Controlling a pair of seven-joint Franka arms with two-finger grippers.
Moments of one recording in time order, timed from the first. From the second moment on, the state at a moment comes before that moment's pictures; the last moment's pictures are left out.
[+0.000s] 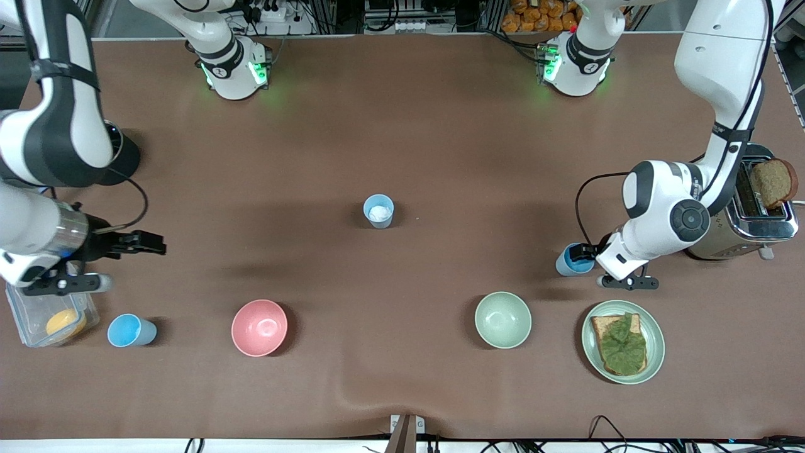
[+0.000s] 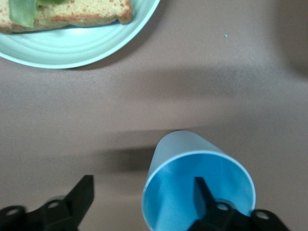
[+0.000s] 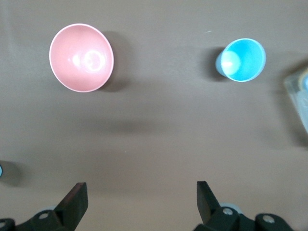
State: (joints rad) left arm 0.03 0.50 -0.14 -1.93 0.00 2.38 -0.07; right arm -0.01 0.36 -0.01 -1.42 0.06 1.69 -0.07
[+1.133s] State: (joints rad) left arm 0.03 0.48 -0.15 -1.87 0.00 2.38 -0.22; right arm -0.04 0.08 0.02 -1.65 0.02 1.73 -0.07
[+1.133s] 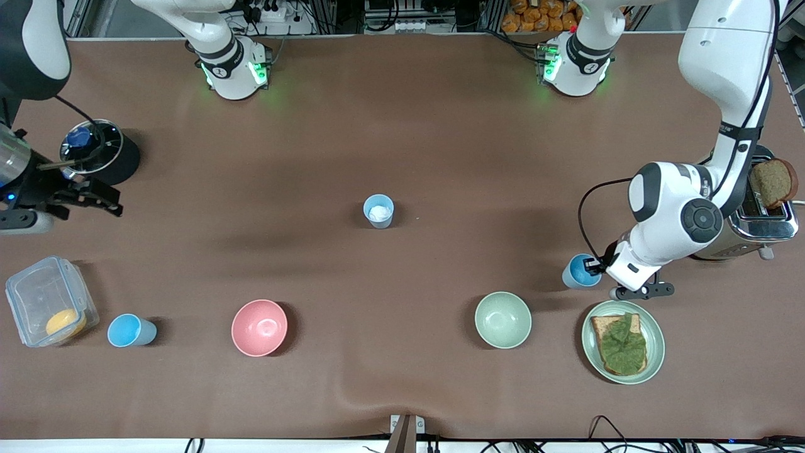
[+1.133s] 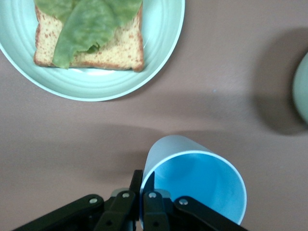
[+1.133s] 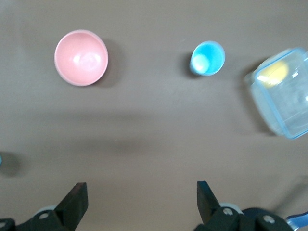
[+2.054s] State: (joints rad) left arm -0.25 0.47 -0.38 -1.69 0.05 2.24 -0.86; right arm -0.04 0.06 0.01 -1.64 0.03 1.71 -0.07
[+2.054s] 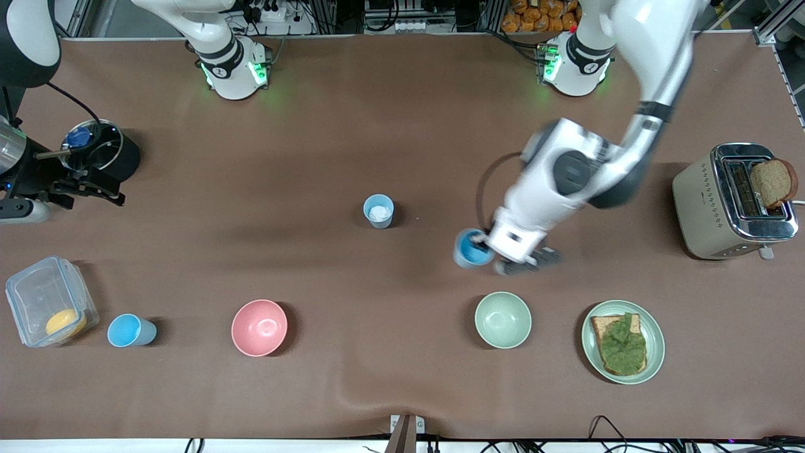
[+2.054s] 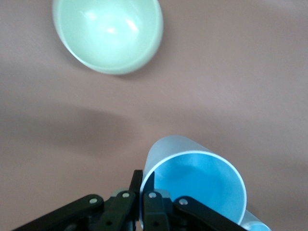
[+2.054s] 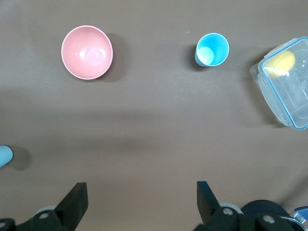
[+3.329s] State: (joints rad) left arm -0.57 0.54 -0.37 -1.64 0.18 2.24 -1.16; right arm -0.05 0.06 0.01 -1.64 0.03 1.70 -0.07
